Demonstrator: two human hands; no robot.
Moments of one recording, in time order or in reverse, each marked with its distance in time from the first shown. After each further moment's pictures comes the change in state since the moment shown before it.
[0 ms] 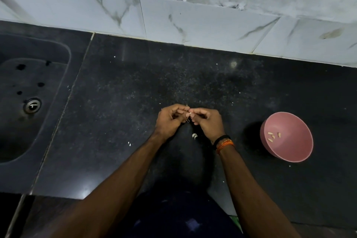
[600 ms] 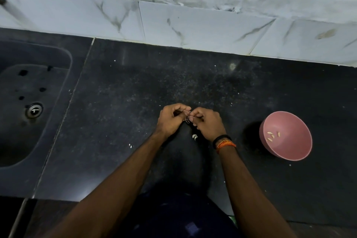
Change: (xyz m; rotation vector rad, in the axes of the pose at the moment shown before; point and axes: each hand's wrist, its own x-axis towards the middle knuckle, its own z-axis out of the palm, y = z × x) left_hand 0.006 0.013 -0.002 0.174 0.021 -0.044; right_hand -0.006 -0.017 -0.005 -0.473 -0.033 -0.066
